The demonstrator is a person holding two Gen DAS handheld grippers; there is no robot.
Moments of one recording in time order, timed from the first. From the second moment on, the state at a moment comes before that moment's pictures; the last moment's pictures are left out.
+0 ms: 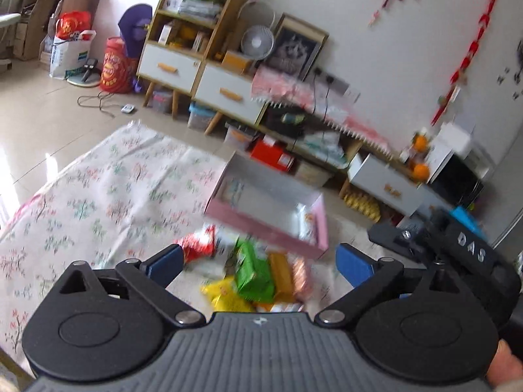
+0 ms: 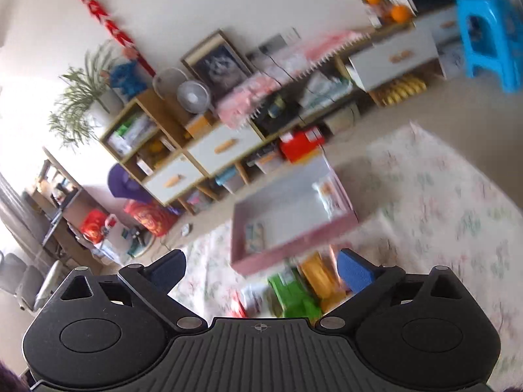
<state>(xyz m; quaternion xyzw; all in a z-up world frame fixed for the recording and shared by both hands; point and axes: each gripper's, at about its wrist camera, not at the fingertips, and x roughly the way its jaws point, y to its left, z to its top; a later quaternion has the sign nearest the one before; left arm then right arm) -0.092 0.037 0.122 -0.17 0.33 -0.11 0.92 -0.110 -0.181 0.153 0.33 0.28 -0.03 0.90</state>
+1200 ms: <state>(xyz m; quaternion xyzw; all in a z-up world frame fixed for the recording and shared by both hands) -0.030 0.084 0.056 -0.14 0.41 -0.09 0.90 -0.099 -0.234 0.068 0.26 0.37 -0.11 0.89</state>
